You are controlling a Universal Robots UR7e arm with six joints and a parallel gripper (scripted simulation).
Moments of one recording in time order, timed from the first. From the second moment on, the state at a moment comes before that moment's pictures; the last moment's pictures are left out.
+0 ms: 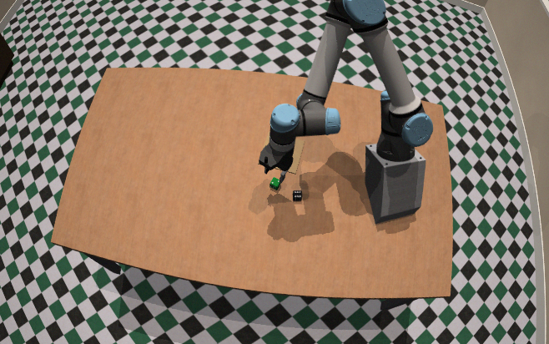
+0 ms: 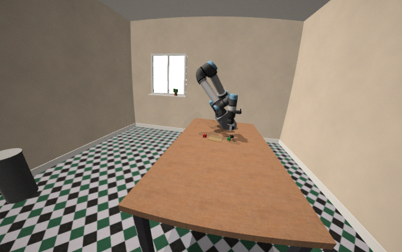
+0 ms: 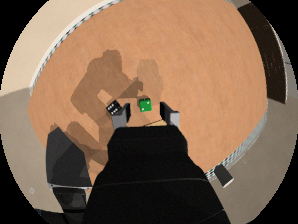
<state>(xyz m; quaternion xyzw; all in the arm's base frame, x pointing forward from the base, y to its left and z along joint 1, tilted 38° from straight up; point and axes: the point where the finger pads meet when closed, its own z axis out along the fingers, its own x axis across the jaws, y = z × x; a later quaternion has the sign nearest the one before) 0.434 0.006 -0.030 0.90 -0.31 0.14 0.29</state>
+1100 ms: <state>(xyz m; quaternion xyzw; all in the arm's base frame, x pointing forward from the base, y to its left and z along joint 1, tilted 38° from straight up) 0.428 -0.015 -0.041 0.62 -0.72 0.26 0.18</state>
